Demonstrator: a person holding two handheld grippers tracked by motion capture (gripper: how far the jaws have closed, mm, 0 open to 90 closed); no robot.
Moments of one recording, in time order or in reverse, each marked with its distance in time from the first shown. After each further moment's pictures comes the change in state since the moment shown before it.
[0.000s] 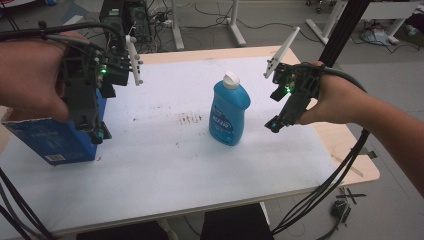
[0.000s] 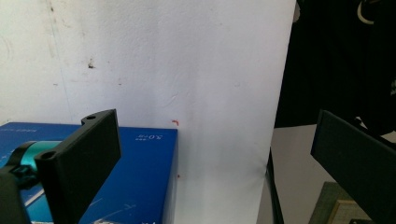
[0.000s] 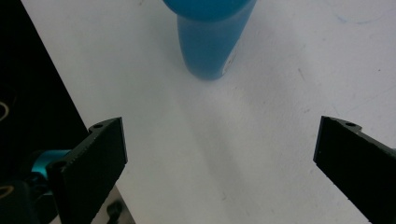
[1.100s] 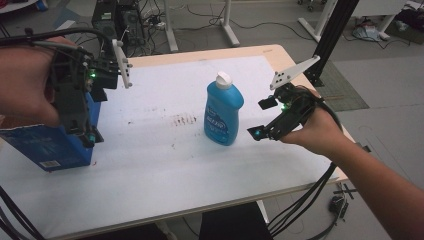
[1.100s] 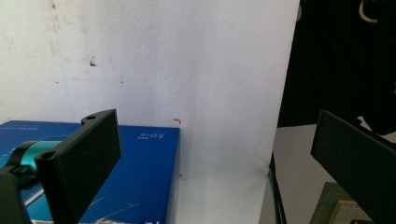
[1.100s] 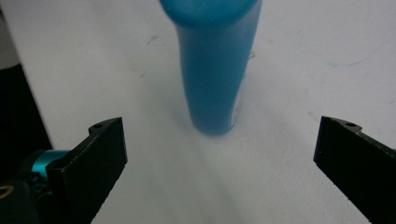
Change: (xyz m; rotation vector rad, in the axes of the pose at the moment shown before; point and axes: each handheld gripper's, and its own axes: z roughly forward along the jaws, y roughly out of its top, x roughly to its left) left arm 0.003 -0.003 0.001 -0.002 0.004 0.006; right arm 0.017 -0.045 0.038 -0.439 -0.047 0.129
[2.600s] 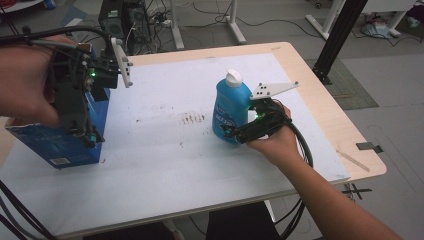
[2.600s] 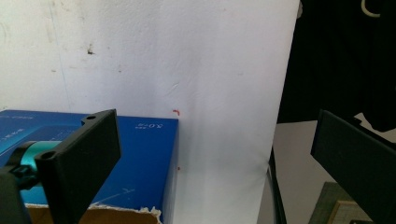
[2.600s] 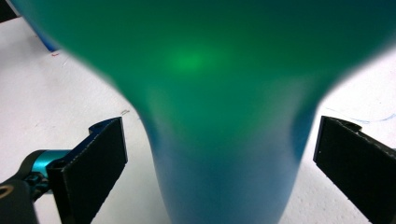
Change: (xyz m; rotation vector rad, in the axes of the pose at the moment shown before) left arm -0.001 -0.015 0.000 -0.002 0.002 -0.011; right arm 0.011 -0.009 0.086 -0.280 -0.089 0.080
